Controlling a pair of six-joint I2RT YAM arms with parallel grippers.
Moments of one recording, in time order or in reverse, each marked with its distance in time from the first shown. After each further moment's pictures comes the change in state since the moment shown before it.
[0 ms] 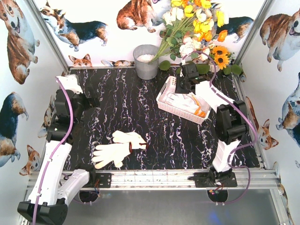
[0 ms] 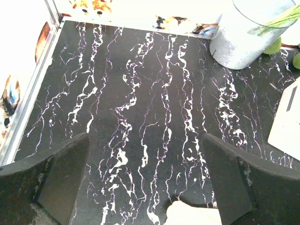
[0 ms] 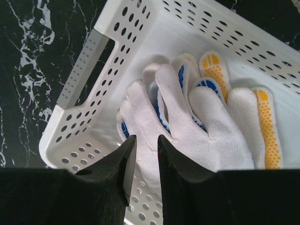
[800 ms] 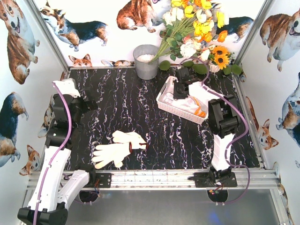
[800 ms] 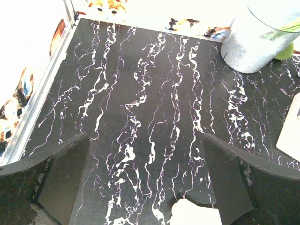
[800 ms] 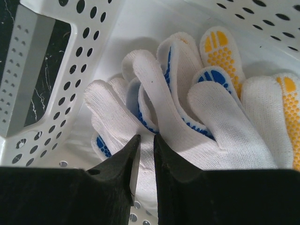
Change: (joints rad) left arm 0.000 -0.059 -0.034 -0.021 -0.056 -0.015; right arm 0.026 0.147 0.036 -0.033 0.078 0.059
